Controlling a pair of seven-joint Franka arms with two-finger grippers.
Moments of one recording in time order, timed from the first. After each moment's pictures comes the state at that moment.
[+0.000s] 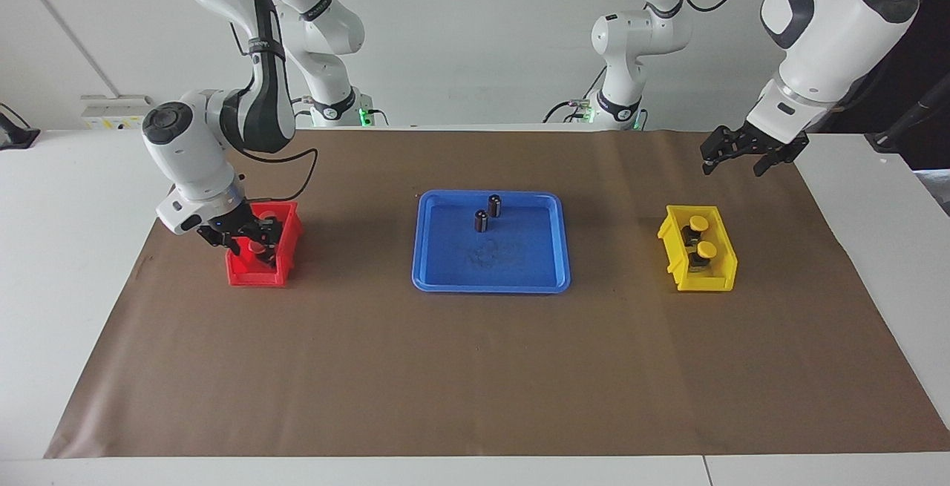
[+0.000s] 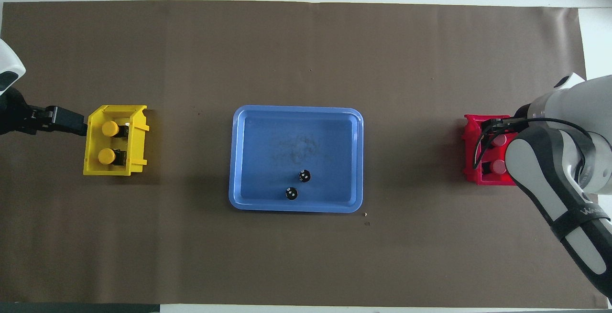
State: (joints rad) left arm 0.01 -0.05 -0.07 -1.76 -0.02 1.64 0.06; right arm -0.16 0.09 0.06 -2.15 -0.02 2.26 -0.11
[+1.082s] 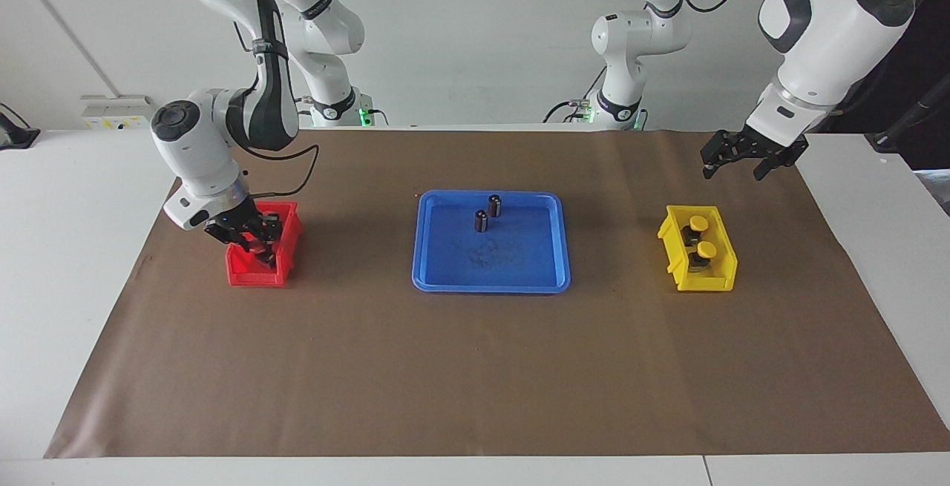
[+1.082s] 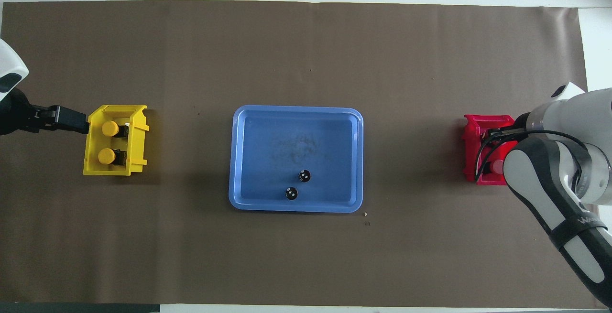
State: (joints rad) left arm 0.02 -0.06 -0.07 -1.85 -0.02 1.77 0.06; right arm -0.17 0.06 0.06 -2.17 -0.02 2.25 -0.17
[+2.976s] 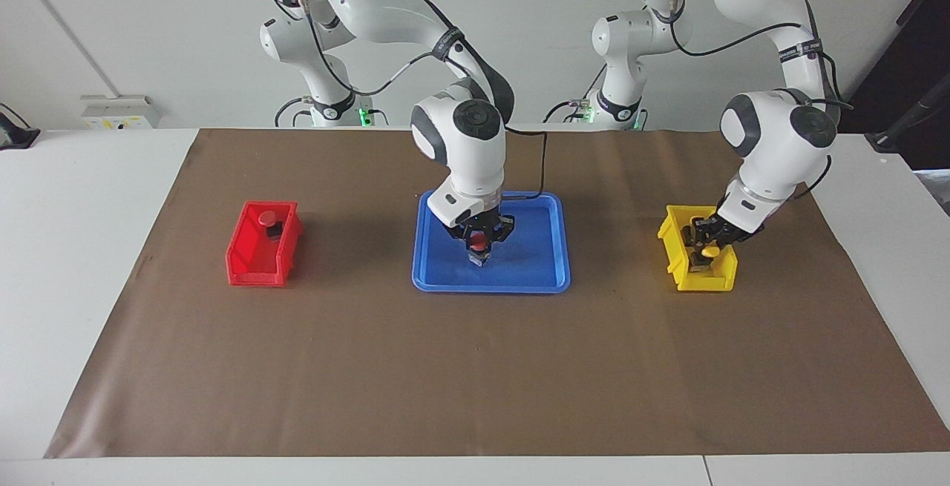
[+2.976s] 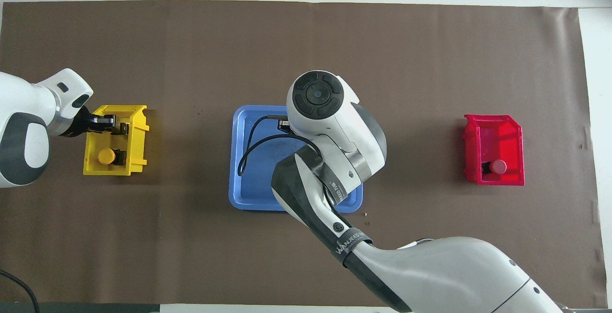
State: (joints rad) left arm 0.05 0.10 -0.07 -2.00 -0.02 2.08 0.07; right arm 0.54 0.45 0.07 -1.63 -0.01 2.11 0.74
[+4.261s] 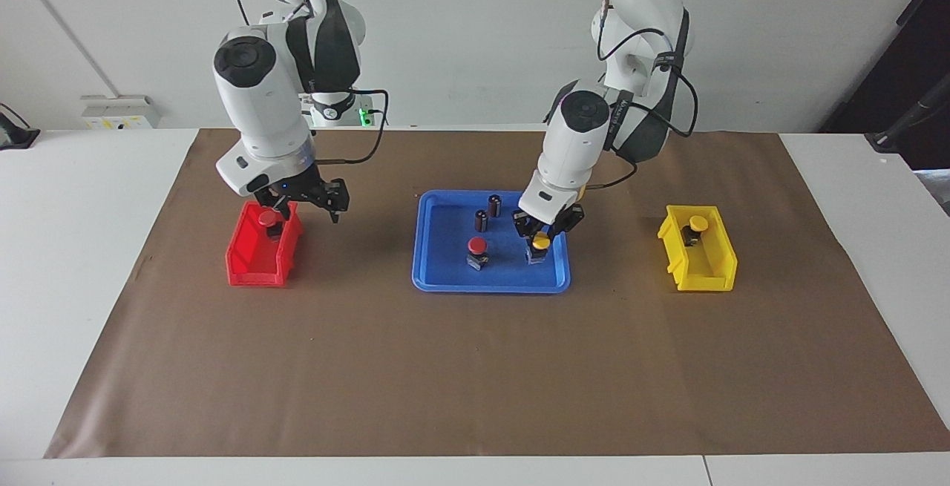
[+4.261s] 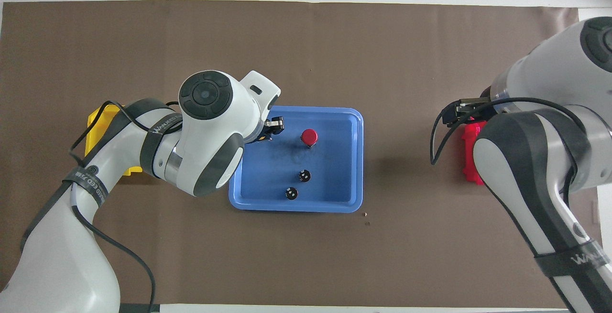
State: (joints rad) left arm -0.54 0.28 -0.09 -1.84 -0.04 2.15 -0.66; right arm 0.04 -0.01 0.05 -1.95 -0.01 1.89 0.10
